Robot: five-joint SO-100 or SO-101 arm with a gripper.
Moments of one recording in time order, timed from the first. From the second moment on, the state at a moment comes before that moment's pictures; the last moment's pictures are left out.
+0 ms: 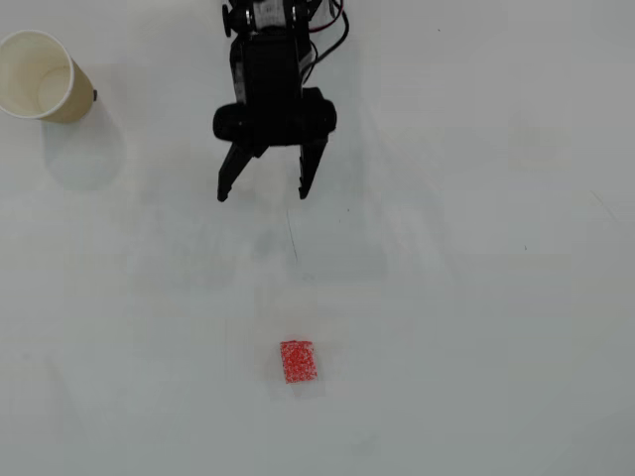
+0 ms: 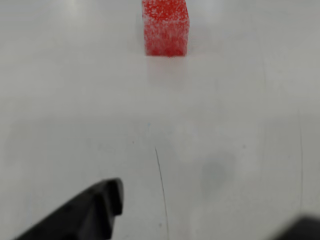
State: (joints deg) arm 1.7 143.3 159.9 21.9 77.7
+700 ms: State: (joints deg) arm 2.5 95.3 127.8 12.0 77.7
